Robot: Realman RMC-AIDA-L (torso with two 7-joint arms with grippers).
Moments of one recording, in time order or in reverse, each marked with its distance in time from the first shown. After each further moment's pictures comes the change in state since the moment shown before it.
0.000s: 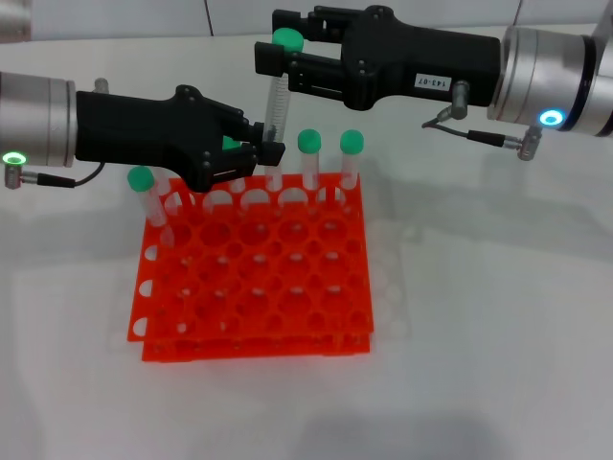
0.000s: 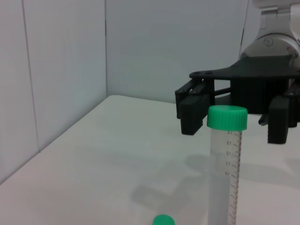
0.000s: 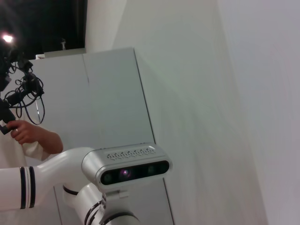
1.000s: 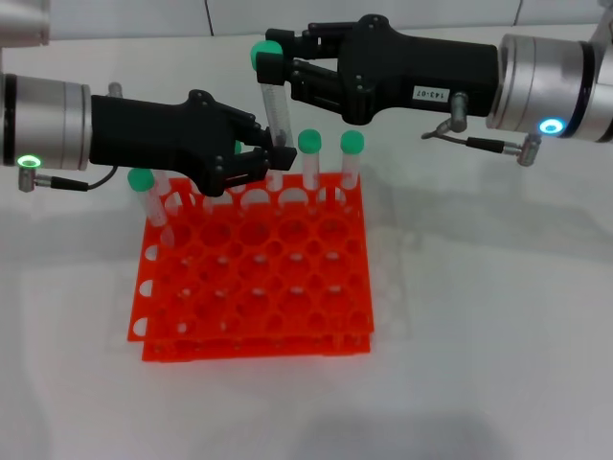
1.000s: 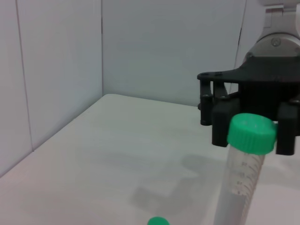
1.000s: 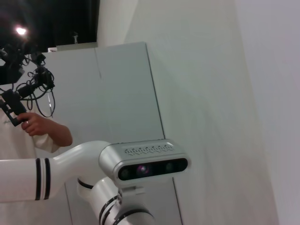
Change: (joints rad) left arm -0.008 -0.017 0.005 -0.003 0.012 -0.009 -0.005; right arm -0.003 -0.006 -0.020 -0.007 0.000 -0.020 -0.024
